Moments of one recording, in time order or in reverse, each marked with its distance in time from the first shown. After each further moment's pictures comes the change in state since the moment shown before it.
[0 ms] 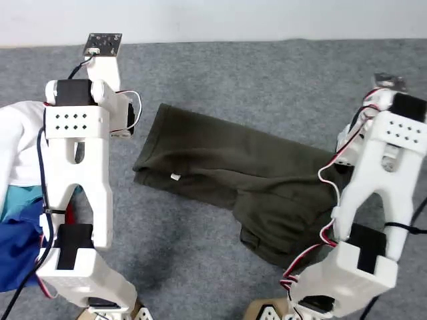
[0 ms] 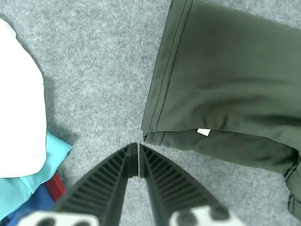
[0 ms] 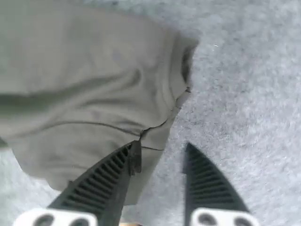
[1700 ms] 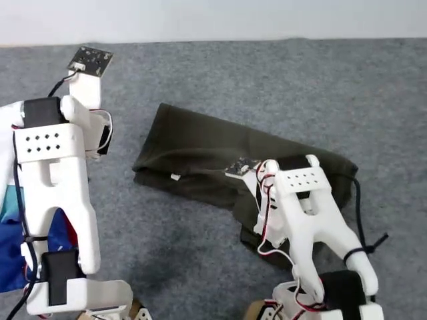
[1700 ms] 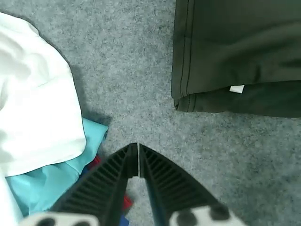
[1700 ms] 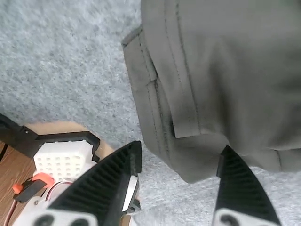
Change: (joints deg) left arm -7.2 -12.0 12.7 0.1 -19.1; right arm -30.2 -20.7 53.3 -11.0 26.7
